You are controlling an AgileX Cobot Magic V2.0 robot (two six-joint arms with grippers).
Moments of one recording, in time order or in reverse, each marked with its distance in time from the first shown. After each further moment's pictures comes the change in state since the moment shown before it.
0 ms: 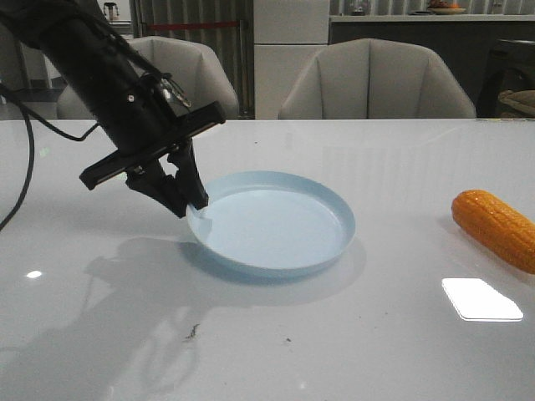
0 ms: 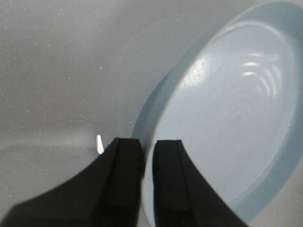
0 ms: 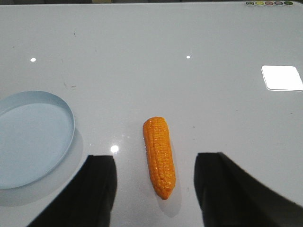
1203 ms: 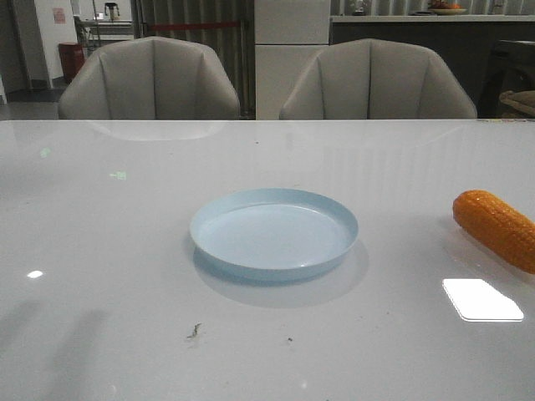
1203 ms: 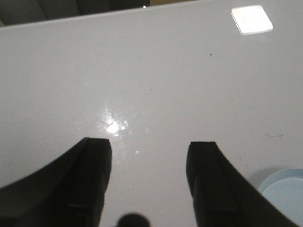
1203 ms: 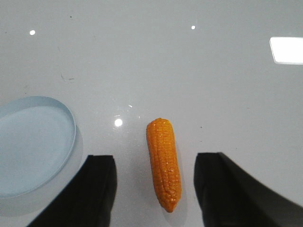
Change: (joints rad) left arm 0.143 -0.483 -0.052 0.509 -0.214 0.038; right arm 0.000 0.305 -0.208 0.005 0.054 0.000
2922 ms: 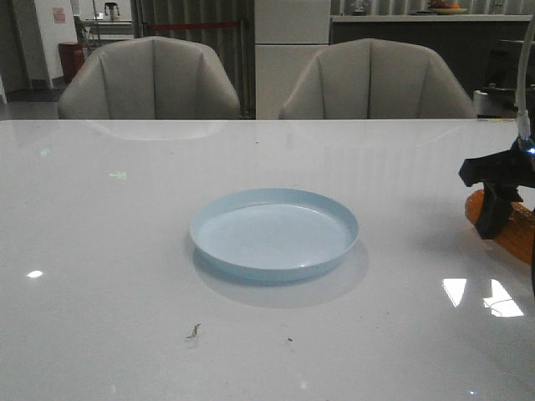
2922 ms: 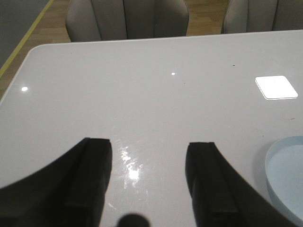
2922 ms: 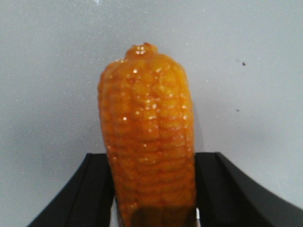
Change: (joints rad) left arm 0.101 -0.780 0.844 0.006 -0.309 0.002; right arm 0.000 0.869 -0.290 -0.066 0.007 0.000
